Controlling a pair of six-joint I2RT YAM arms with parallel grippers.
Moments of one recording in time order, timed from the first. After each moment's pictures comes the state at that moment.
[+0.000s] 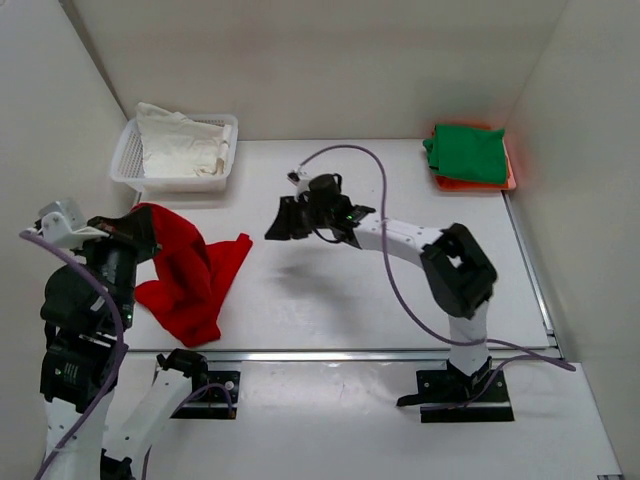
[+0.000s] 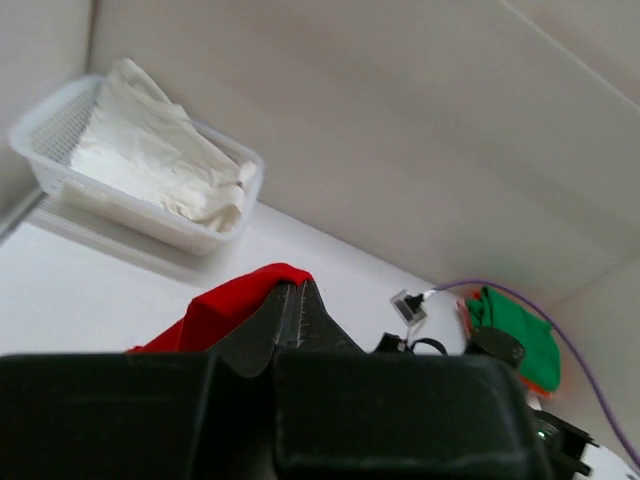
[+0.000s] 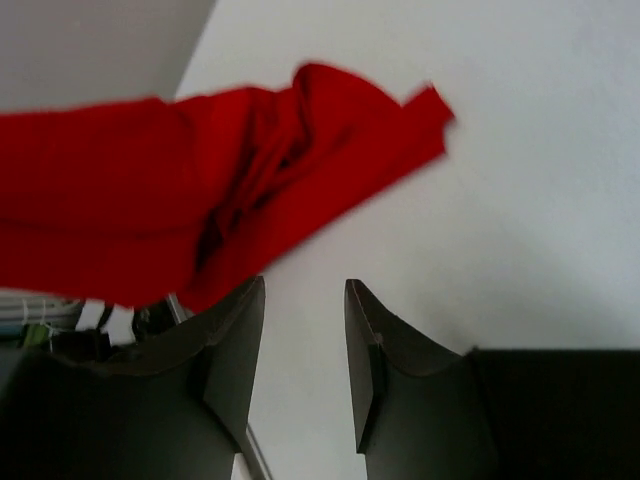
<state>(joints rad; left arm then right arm) -0.28 0.56 1.24 -0.60 -0.38 -0.48 0.74 1.90 1.32 0.10 -0.46 0.58</state>
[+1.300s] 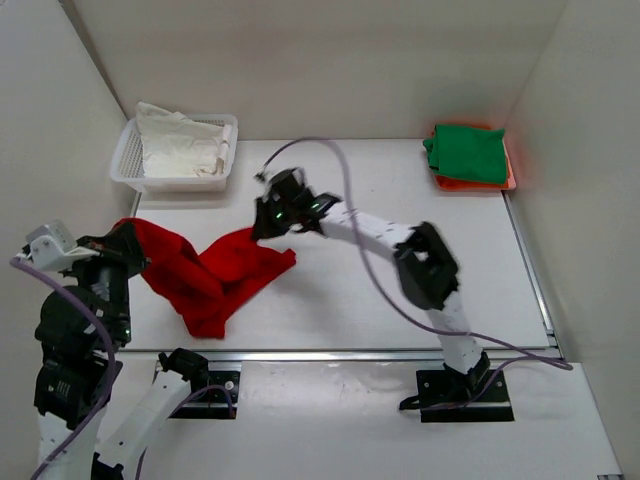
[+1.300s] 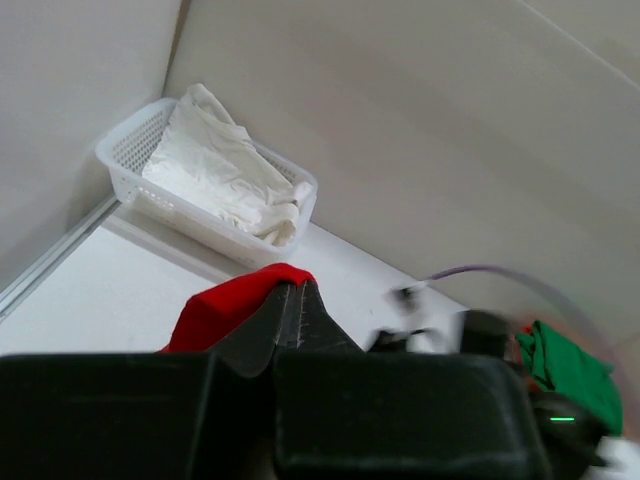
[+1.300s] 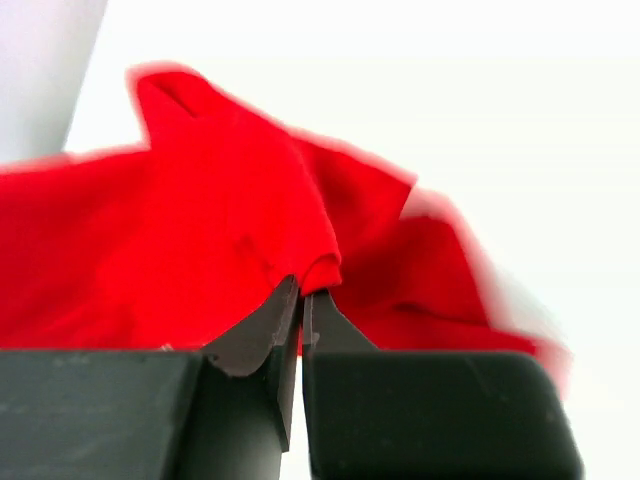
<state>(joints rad) -0.38 0.44 1.18 -0.61 -0.63 -0.41 0.86 2.25 1.88 -0.27 -0.33 0.51</state>
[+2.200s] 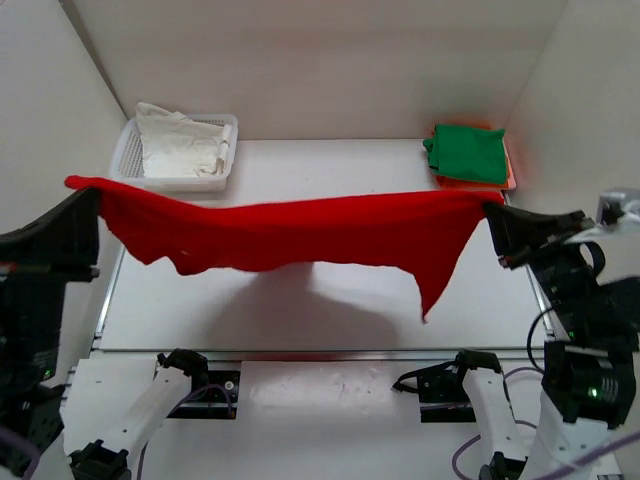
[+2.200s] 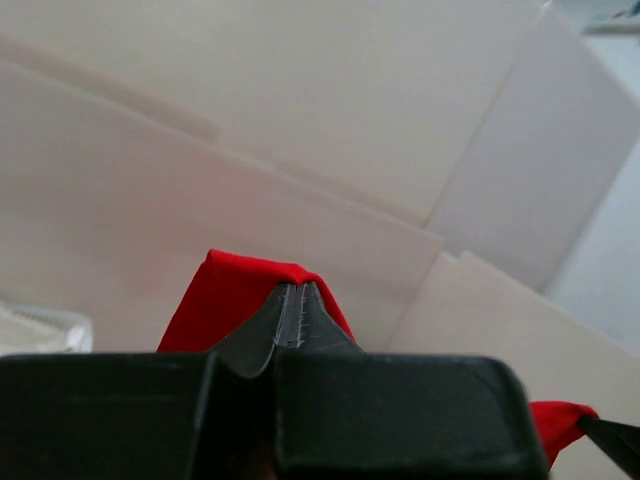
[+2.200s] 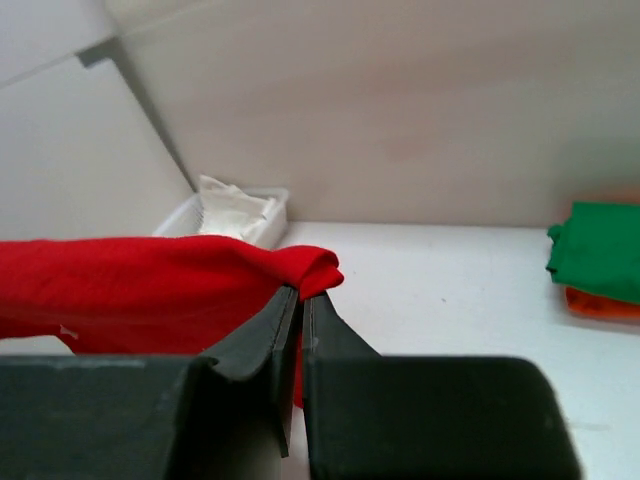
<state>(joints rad) -0.32 0.62 1.66 -0.52 -0.15 -0.43 -0.16 0.60 1.36 -0.55 -0.51 0.42</state>
